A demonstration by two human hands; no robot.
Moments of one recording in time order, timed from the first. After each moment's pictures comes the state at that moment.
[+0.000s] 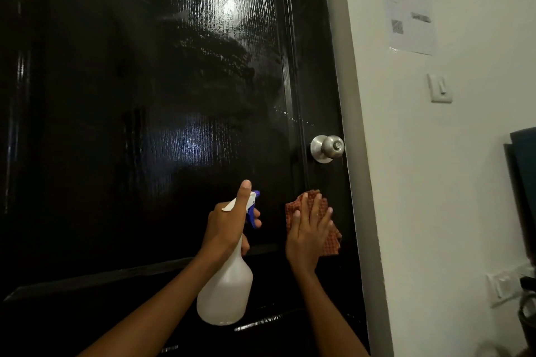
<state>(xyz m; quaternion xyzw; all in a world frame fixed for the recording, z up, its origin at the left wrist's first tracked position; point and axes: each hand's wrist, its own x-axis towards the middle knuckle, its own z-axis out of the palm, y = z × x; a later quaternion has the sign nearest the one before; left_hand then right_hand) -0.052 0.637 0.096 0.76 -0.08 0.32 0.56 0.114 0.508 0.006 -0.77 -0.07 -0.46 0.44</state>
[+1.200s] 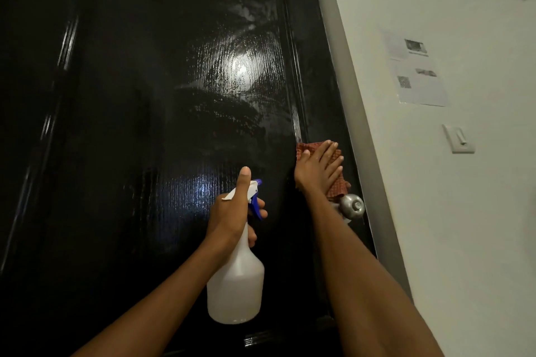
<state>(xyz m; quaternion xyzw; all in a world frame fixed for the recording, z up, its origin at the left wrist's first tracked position) -0.051 0.637 0.223 0.71 -0.11 0.37 0.59 0.128 0.499 0.300 -0.72 -0.06 -0.49 0.49</state>
